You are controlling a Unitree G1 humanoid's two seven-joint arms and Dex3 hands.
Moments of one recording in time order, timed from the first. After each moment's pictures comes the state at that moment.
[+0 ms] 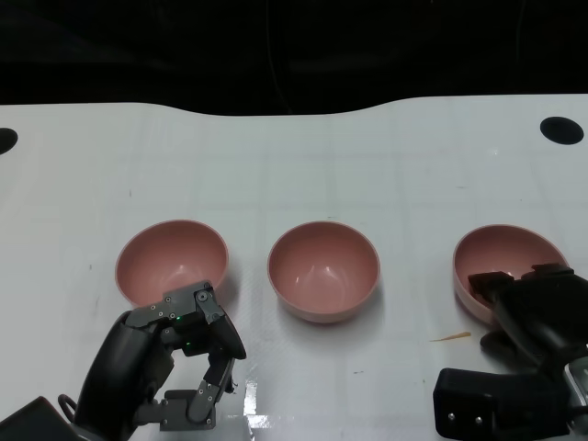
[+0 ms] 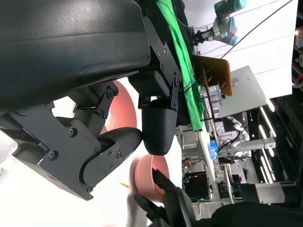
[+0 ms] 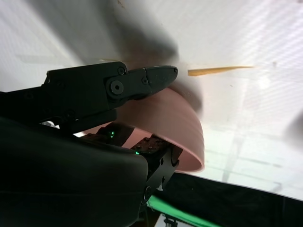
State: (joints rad) left arm 0.11 0.06 -0.04 0.12 -0.17 -0.52 -0.39; right arm -0.20 -0.33 0.34 0.30 -1.10 0.18 -0.08
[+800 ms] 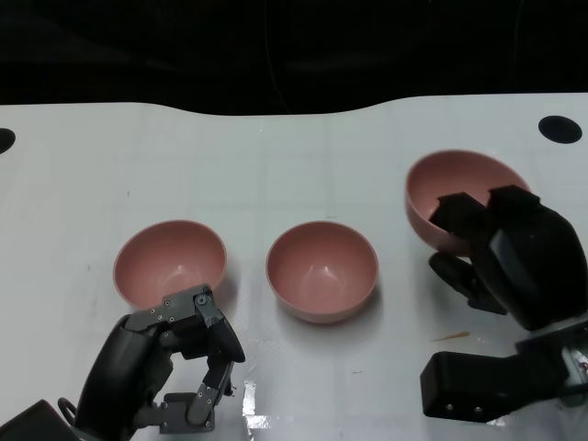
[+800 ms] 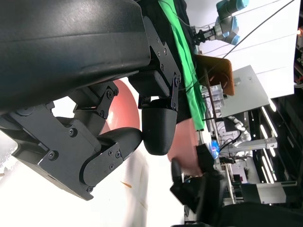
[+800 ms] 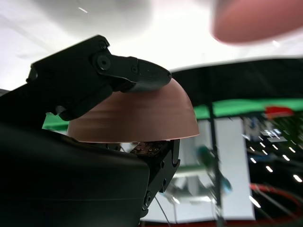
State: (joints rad) left arm 0.10 0.06 -0.04 0.16 -0.16 -0.55 -0.39; right arm -0.28 -0.34 0.35 0.26 -0.89 -0.19 -0.54
